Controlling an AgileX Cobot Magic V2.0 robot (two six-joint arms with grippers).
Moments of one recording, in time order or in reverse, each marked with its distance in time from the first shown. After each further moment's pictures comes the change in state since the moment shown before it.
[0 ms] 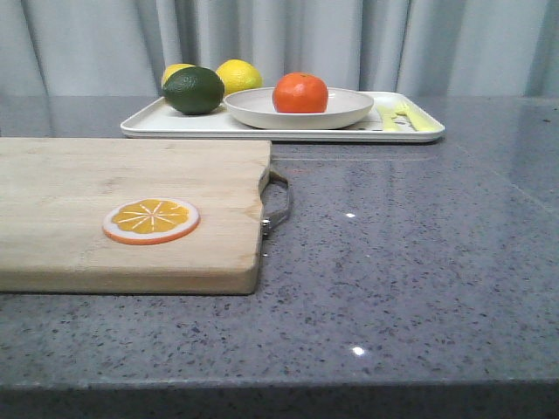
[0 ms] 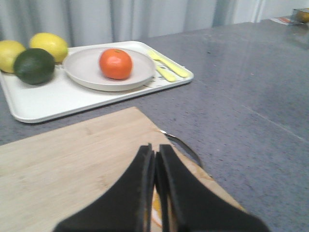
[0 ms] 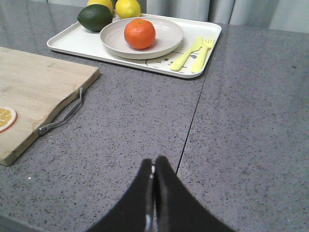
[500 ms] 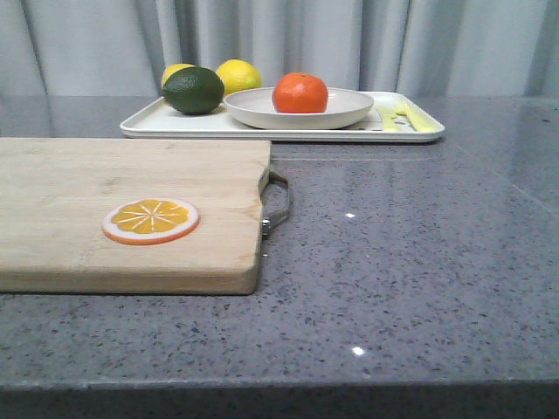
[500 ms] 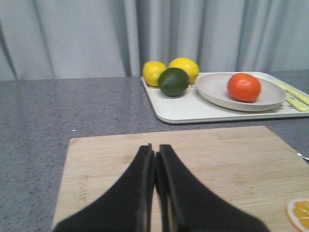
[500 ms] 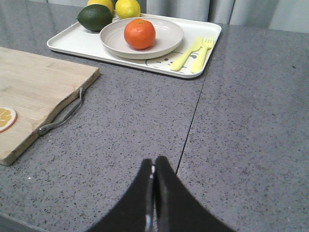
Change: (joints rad) left arm 0.423 -0.303 0.199 0.042 -0.022 0.000; right arm 0.000 0.000 0.000 0.000 0.000 0.000
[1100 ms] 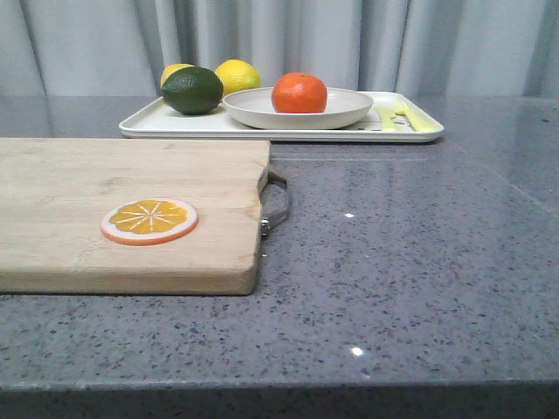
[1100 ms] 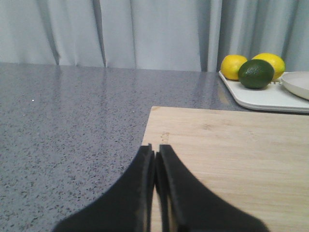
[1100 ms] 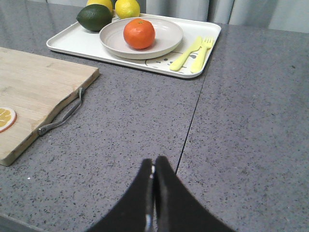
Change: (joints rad) left arm 0.265 -0.300 0.251 0.000 -0.006 0.000; right arm 0.000 0.000 0.000 0.000 0.000 0.000
